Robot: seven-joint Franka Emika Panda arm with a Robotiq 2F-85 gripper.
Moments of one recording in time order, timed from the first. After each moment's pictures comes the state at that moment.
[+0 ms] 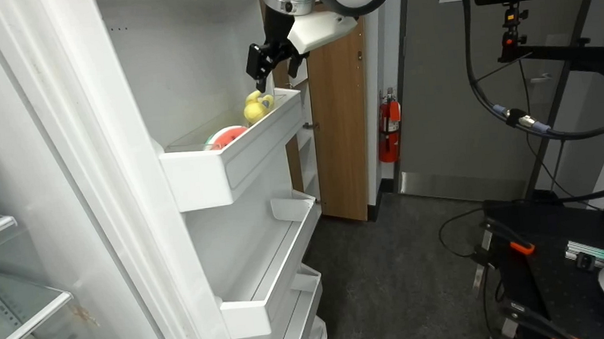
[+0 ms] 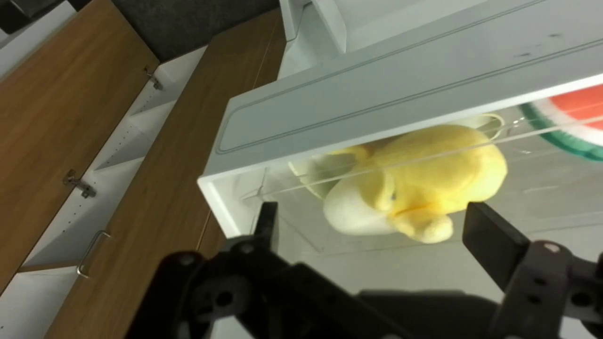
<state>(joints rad) -0.02 0.04 -0.08 -2.02 -0.49 2.52 0.62</state>
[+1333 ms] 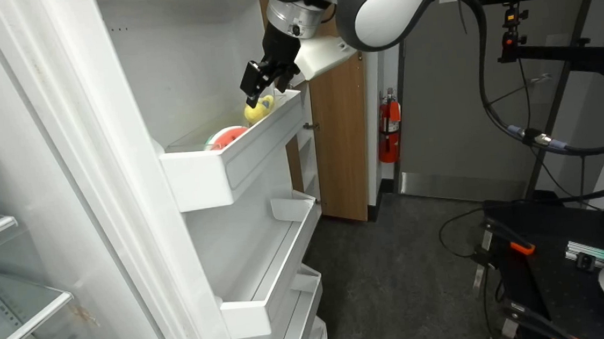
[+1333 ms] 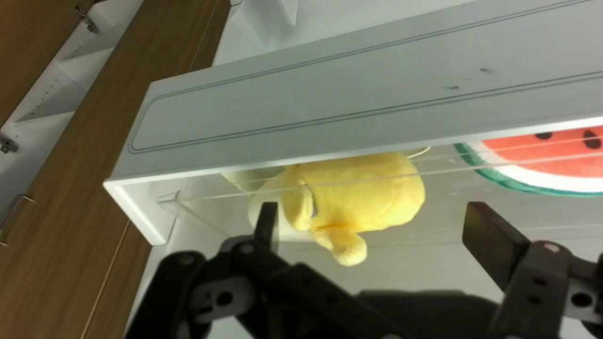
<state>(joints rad) -0.02 0.03 -0.06 -2.14 -0.57 2.78 0.64</state>
